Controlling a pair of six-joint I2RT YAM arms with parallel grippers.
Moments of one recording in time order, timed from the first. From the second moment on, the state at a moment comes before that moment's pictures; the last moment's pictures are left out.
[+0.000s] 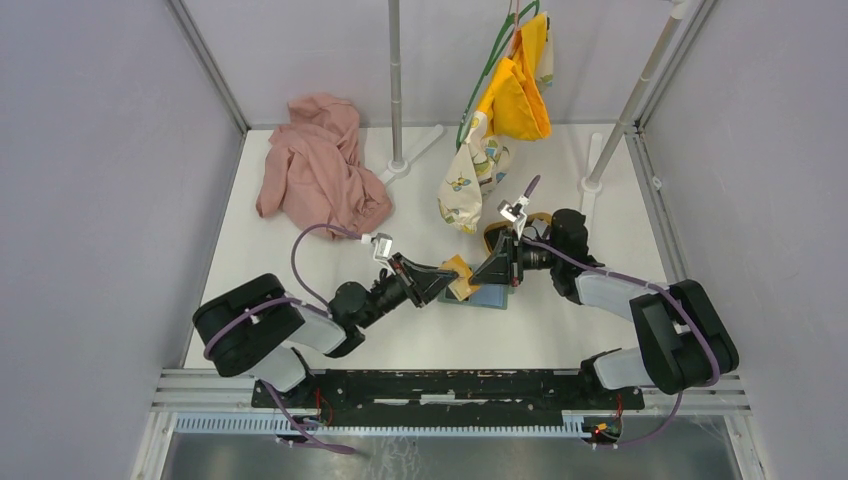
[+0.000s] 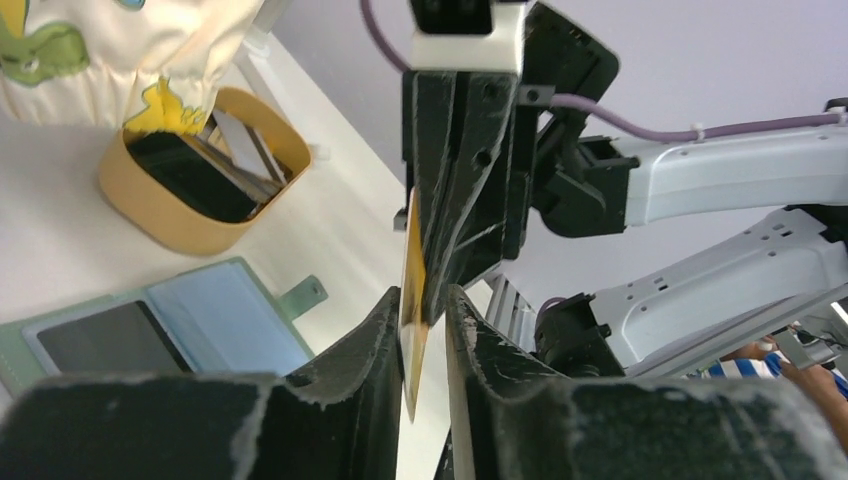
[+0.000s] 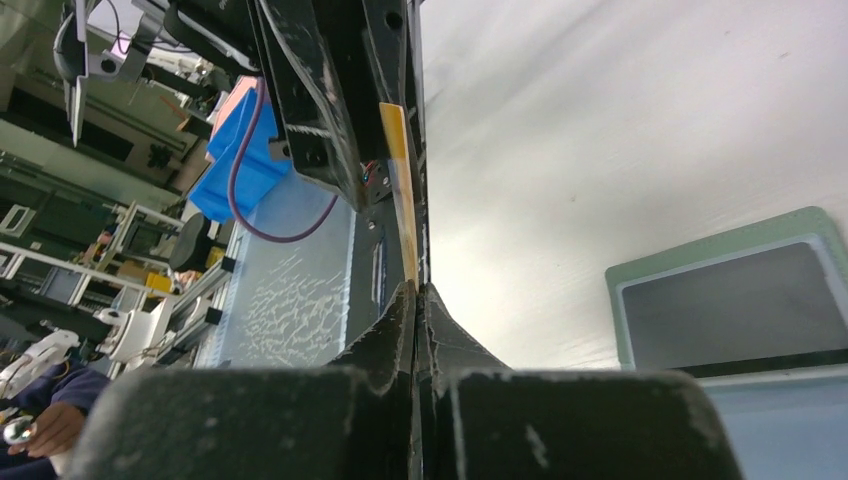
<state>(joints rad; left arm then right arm) -0.92 1.54 0.21 1.53 0.06 -0.82 0.32 1.39 0.47 0.70 -1.27 0.56</state>
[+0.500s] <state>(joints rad) -0.91 1.41 0.22 1.39 0.11 -0.76 0.35 1.39 0.48 0.65 -1.30 0.51</state>
